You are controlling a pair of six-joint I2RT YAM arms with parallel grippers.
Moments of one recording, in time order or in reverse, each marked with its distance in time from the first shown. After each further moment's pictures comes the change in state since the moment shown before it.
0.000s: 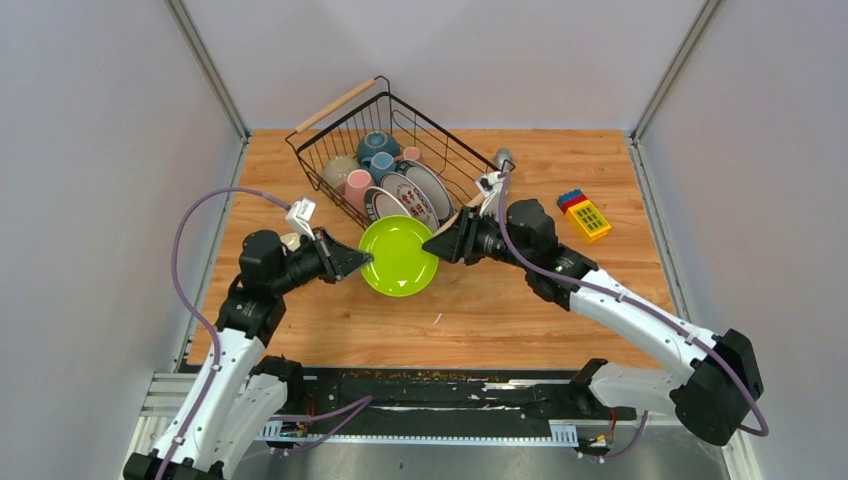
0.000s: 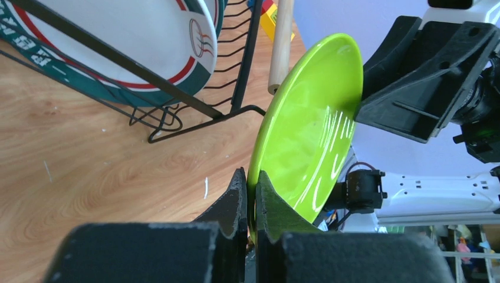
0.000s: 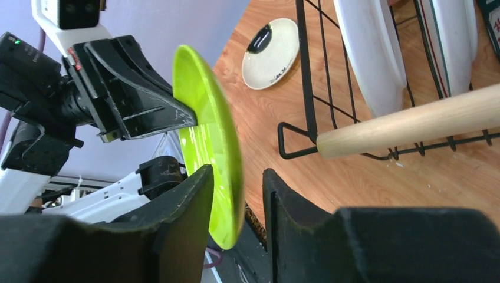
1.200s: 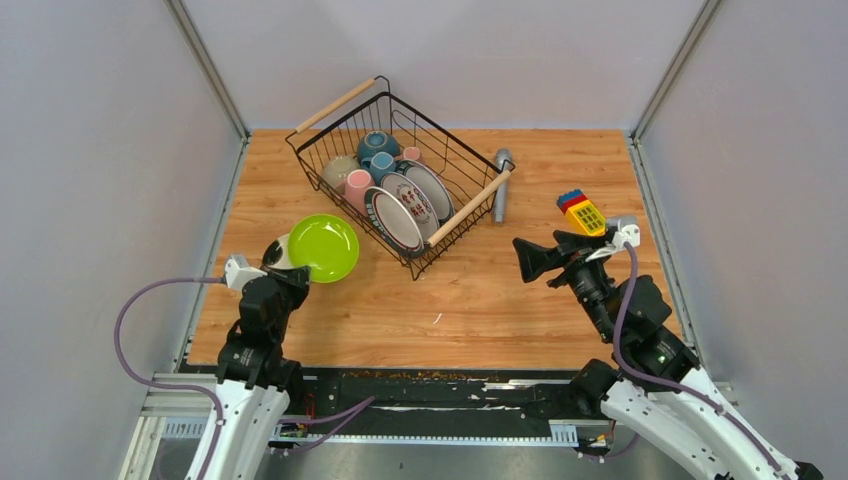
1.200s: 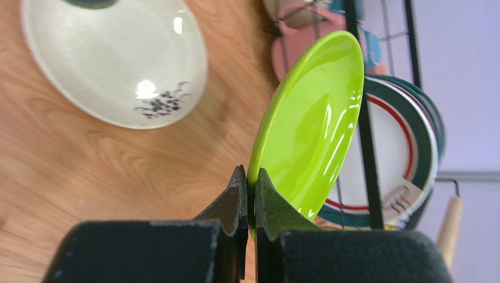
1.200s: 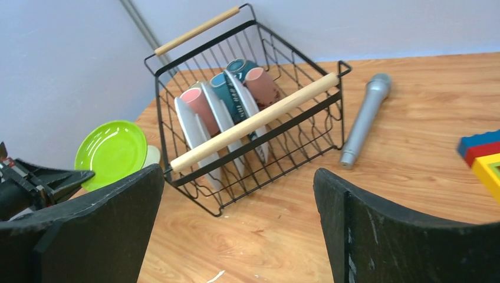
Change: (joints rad) left arm 0.027 -0.414 -0.236 -0.280 -0.895 -0.339; right arm 0.004 -0.727 -0.234 -0.190 0.609 -0.386
